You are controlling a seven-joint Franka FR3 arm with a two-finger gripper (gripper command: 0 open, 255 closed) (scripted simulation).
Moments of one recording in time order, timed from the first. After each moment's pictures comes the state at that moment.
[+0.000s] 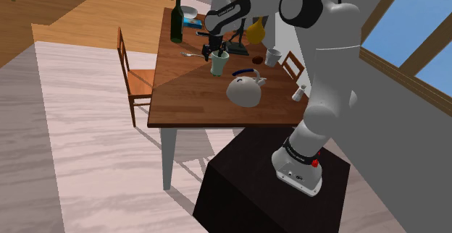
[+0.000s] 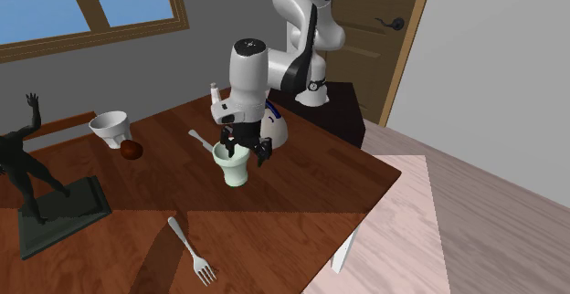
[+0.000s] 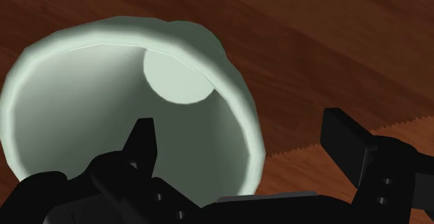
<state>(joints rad) -0.16 0.50 -0.12 -1.72 -0.08 2.28 0.01</state>
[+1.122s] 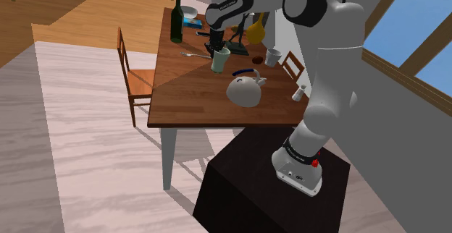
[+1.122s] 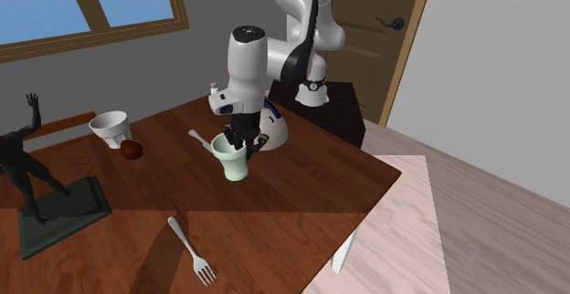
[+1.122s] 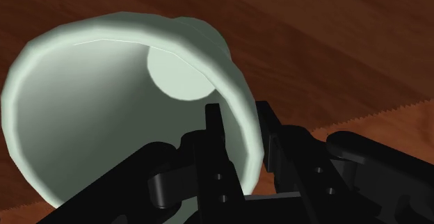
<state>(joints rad) -0.16 0.47 -0.12 -1.70 -0.08 2.23 0.00</state>
